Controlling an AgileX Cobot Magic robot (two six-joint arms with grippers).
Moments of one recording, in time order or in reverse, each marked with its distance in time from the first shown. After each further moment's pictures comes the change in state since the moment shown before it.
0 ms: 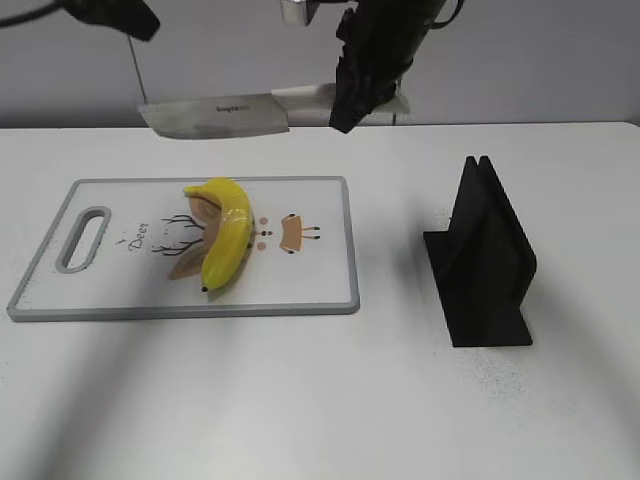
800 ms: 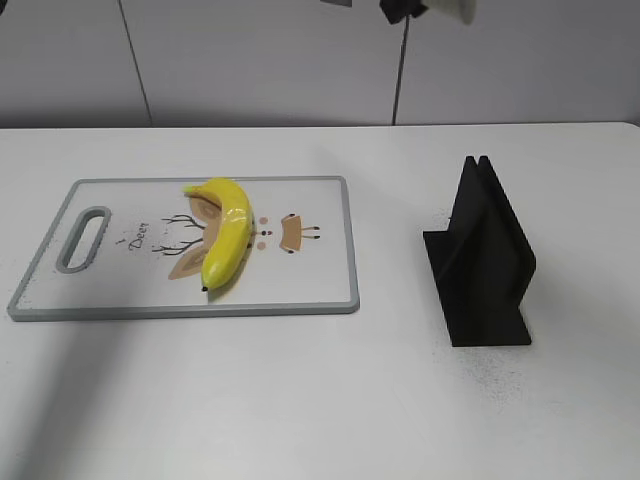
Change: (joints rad) left arm 0.080 -0.122 -0.091 0.410 0.290 -0.745; right arm -0.002 -0.323 0.109 -0.103 0.003 0.758
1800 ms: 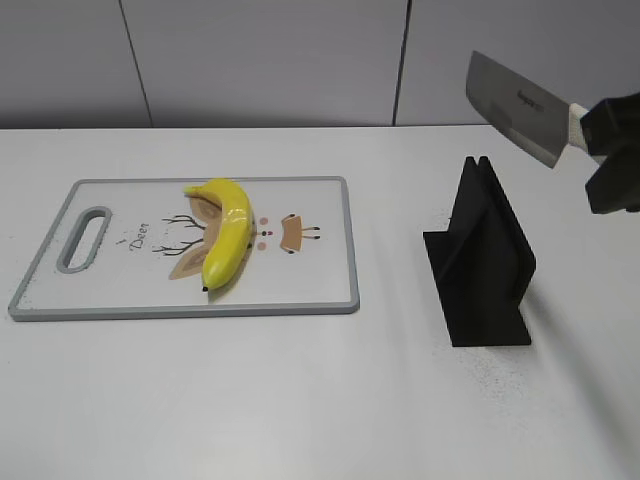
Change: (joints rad) left arm 0.000 -0.988 0.901 -0.002 0.007 -0.004; right arm 0.000 -0.719 0.984 -0.182 -0.214 0.502
